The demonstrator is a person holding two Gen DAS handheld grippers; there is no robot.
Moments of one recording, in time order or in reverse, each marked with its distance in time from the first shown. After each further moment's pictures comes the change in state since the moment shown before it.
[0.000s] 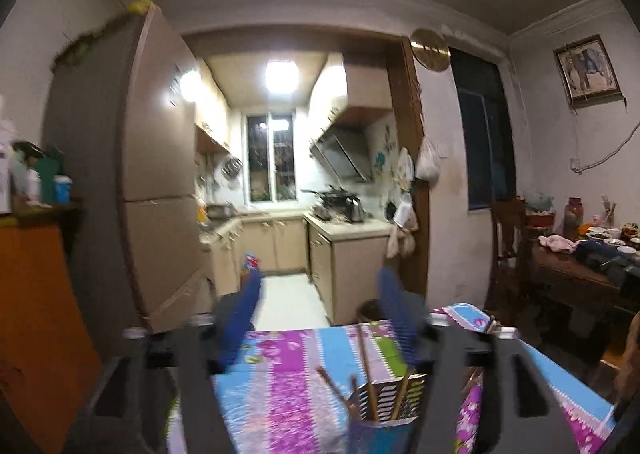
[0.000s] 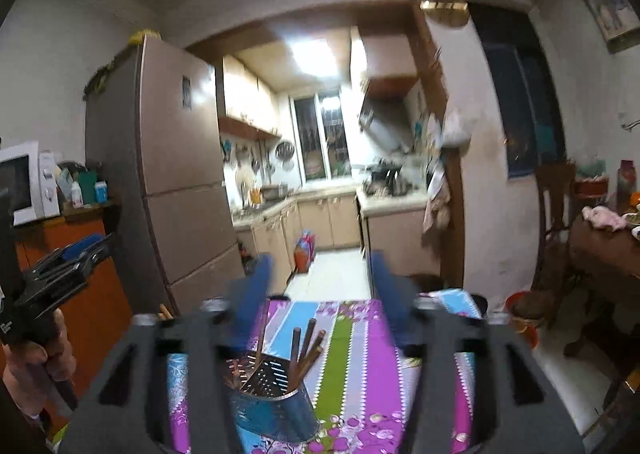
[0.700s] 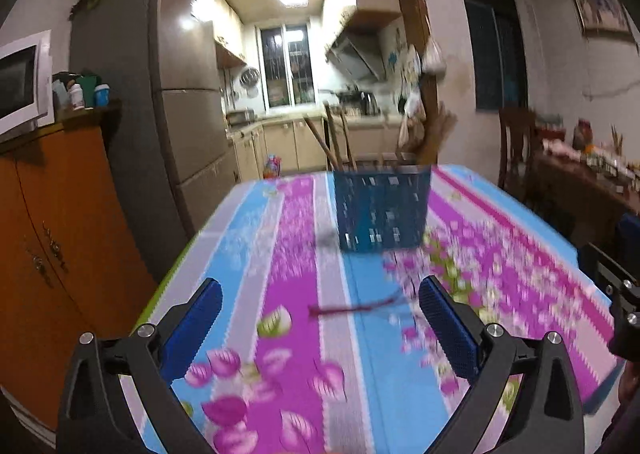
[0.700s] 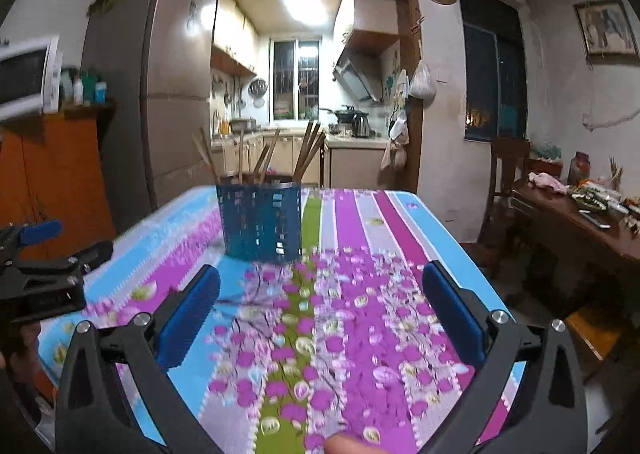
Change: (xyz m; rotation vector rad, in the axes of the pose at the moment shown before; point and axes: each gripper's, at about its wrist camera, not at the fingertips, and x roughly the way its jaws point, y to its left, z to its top) left arm -0.149 -0.051 -0.156 0.034 0.383 0.064; right arm -0.129 0.075 -0.163 -0.143 0.233 -0.182
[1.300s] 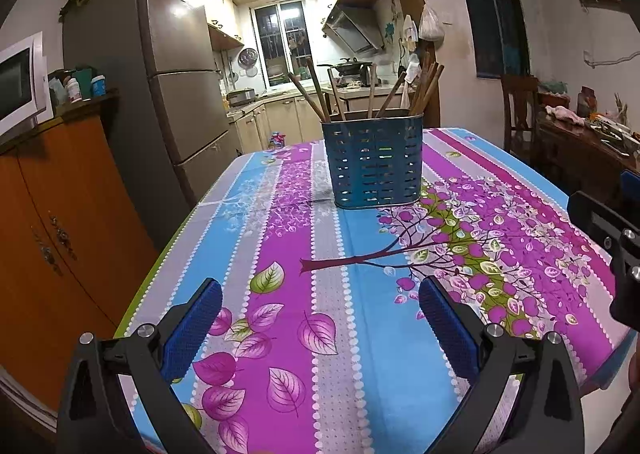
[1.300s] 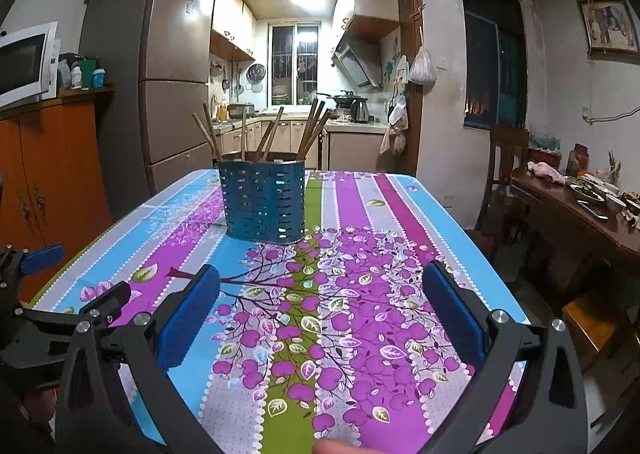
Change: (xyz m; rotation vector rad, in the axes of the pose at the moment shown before) left arm 0.001 -0.020 -0.028 0.043 0.087 0.035; right arm 0.002 0.003 -0.011 0.011 0.052 -0.011
